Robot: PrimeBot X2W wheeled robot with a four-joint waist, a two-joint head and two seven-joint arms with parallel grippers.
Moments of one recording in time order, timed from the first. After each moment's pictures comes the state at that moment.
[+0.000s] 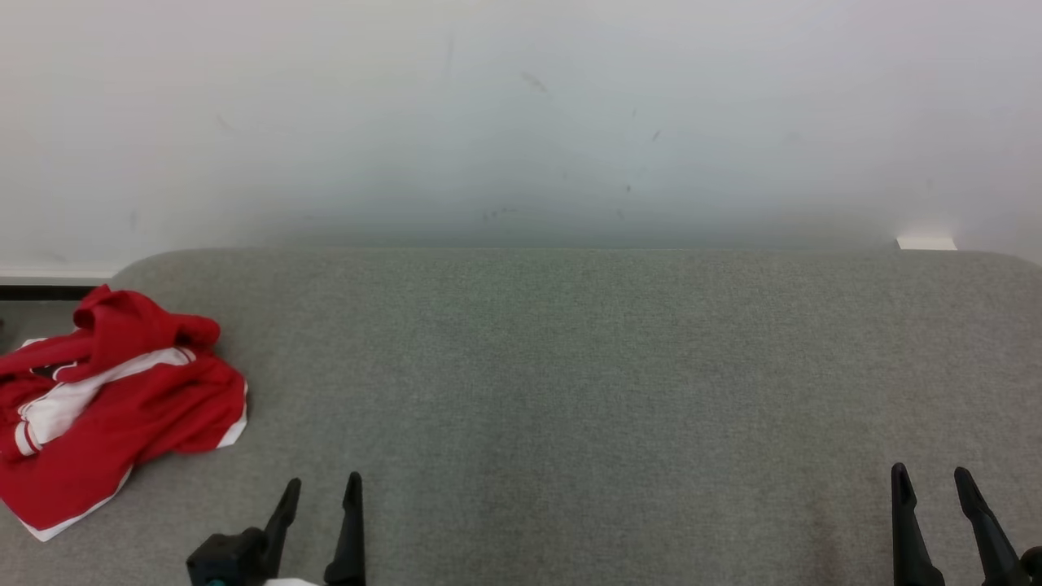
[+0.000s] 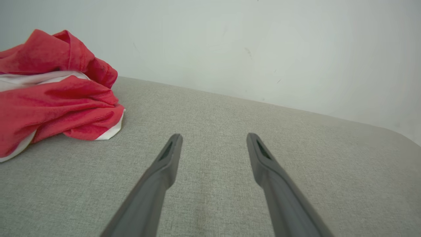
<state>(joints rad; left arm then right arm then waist) -0.02 0.10 -0.14 0.22 -0.30 0.04 -0.20 0.05 -0.06 -0.07 0.14 0.32 0.13 -0.20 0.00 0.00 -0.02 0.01</state>
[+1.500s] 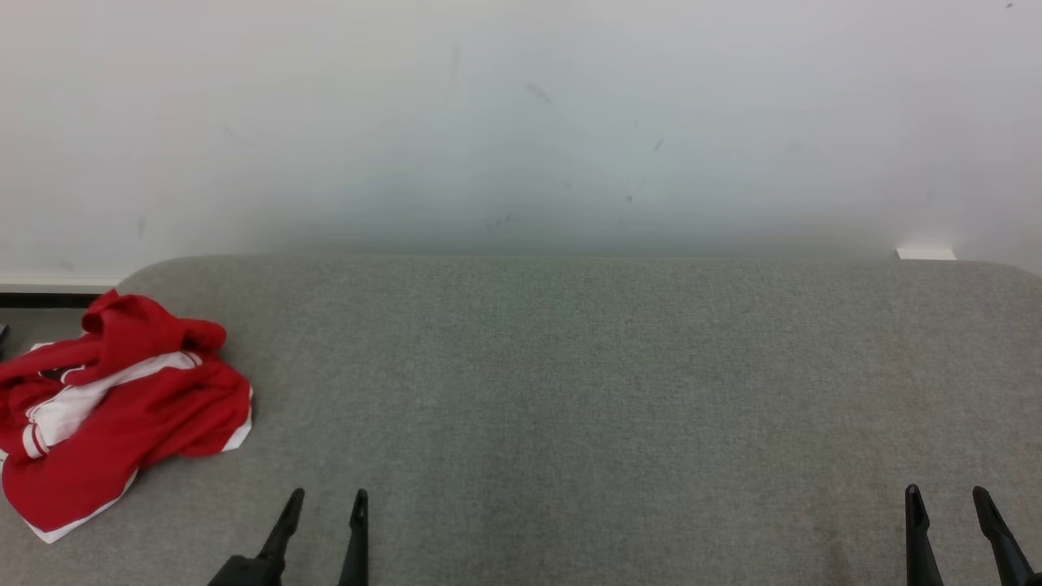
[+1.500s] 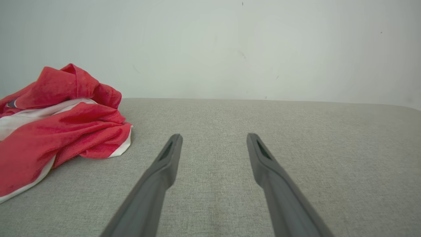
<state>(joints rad) 0.01 0.07 -0.11 0.23 -0.09 0.04 -0.26 0.08 -0.05 -0.12 0.16 0.18 0.13 -0.26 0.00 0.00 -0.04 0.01</state>
